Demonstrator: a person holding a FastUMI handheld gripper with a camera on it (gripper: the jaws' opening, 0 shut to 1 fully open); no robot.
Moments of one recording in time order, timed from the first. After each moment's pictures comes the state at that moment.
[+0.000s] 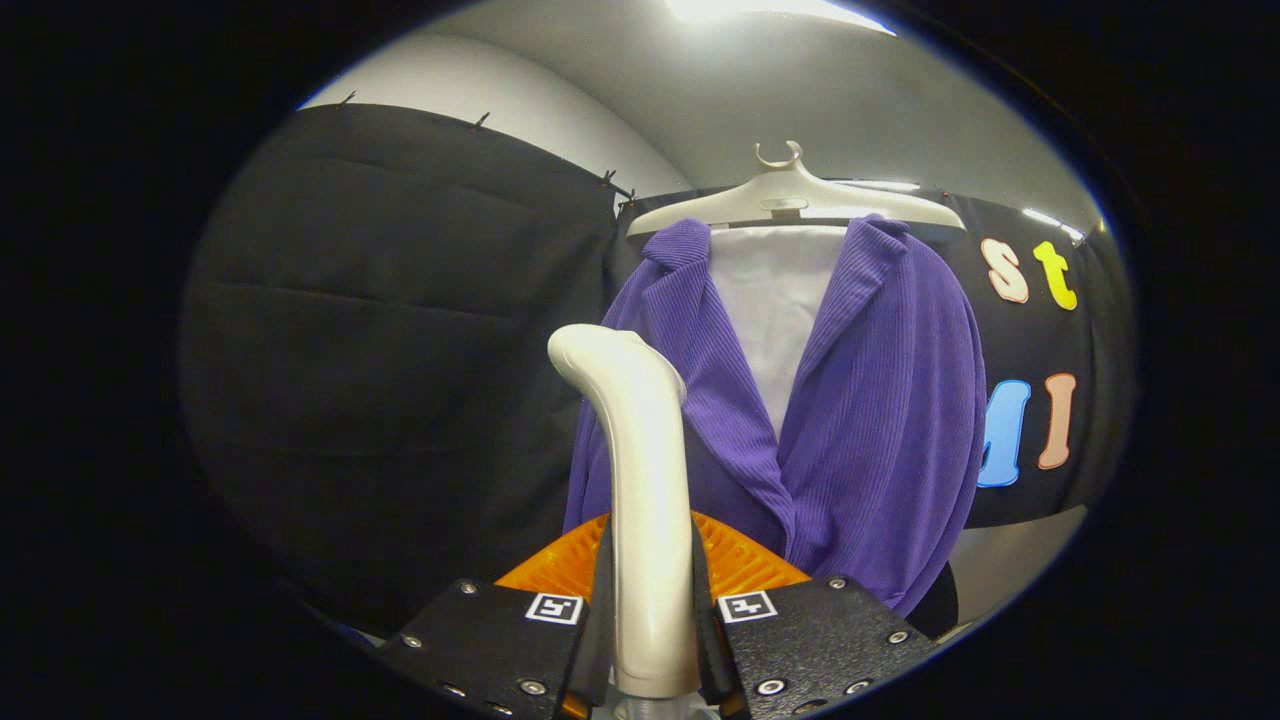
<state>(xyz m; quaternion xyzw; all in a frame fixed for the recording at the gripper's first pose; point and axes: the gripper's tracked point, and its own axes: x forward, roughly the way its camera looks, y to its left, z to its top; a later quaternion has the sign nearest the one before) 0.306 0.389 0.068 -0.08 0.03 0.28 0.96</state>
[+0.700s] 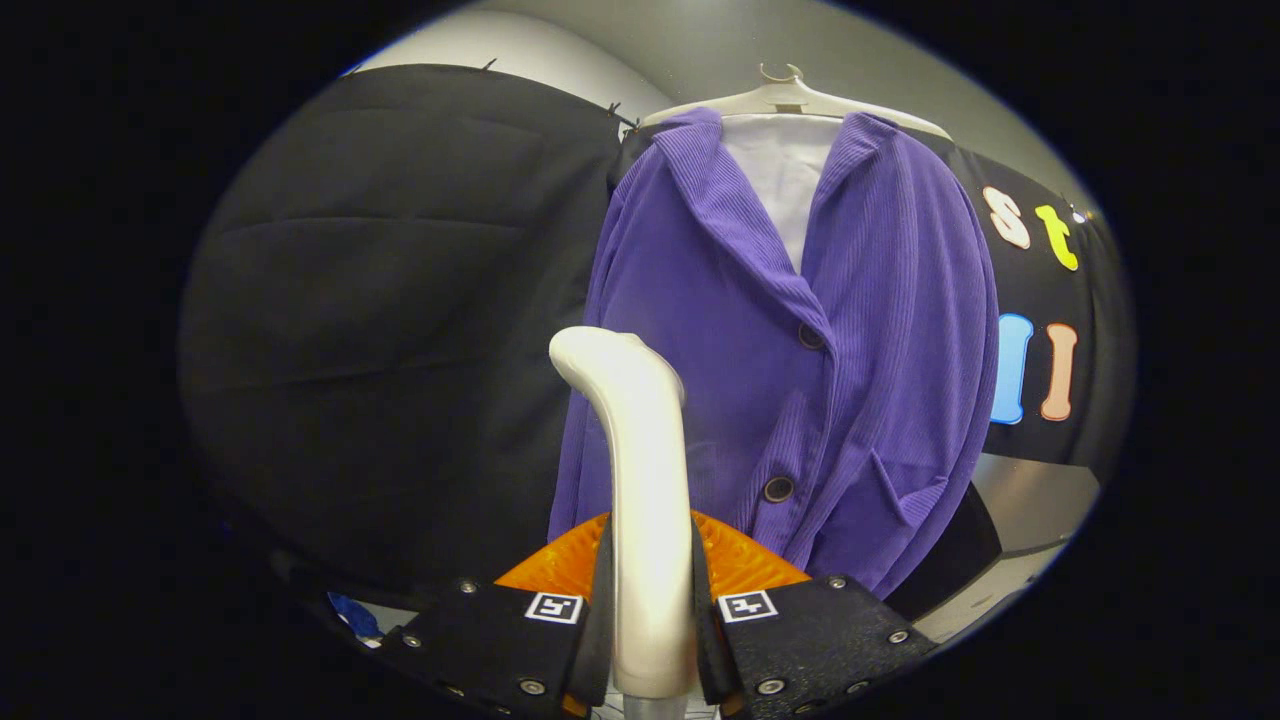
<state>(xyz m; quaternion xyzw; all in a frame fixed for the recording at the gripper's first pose) 0.279 0.371 -0.050 -0.10 0.14 0.27 0.95</state>
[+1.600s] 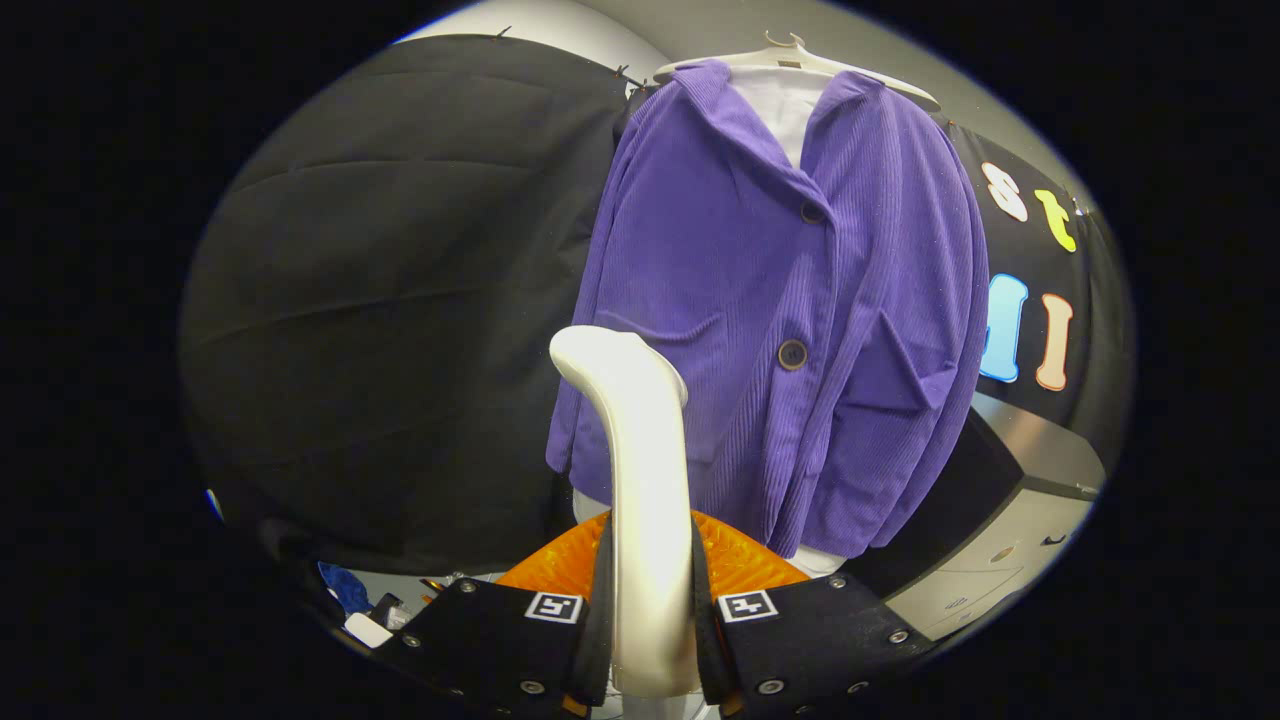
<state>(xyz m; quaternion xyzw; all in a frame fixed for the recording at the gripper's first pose) 0.245 0.341 -0.142 -0.14 0.20 0.26 0.94</state>
